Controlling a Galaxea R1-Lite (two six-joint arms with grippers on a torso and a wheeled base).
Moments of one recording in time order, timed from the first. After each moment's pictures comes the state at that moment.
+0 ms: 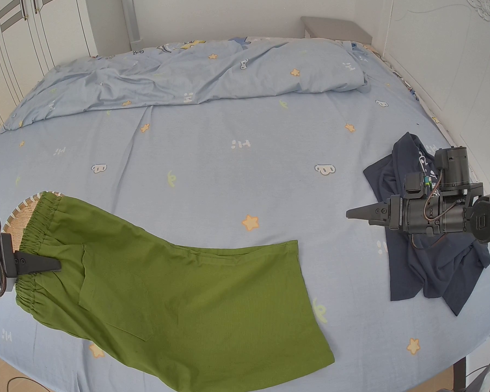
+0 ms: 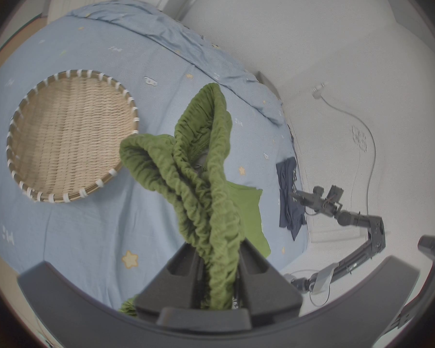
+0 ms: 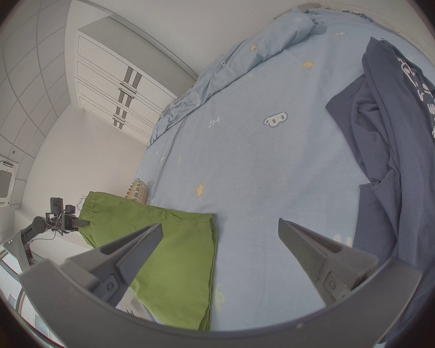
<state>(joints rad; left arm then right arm) 0.33 1.16 -0.82 0.46 -0.76 -0.17 0.19 1.78 -0.91 -0.27 0.58 0.28</state>
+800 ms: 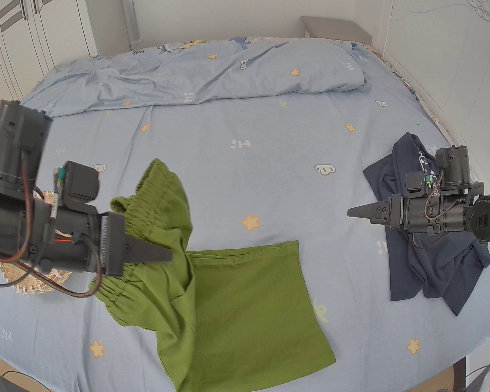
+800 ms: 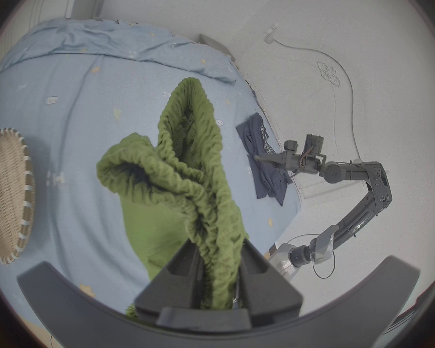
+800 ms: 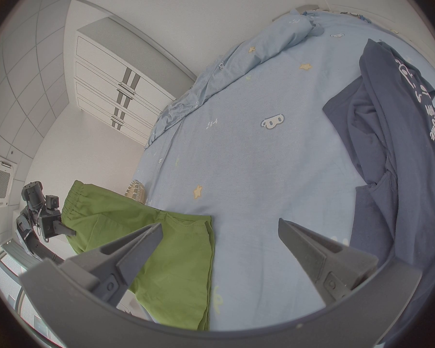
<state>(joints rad) -0.55 1.38 -1.08 0.35 -0.27 -0.39 0.18 1.78 -0.91 -0.27 0.57 0.28</state>
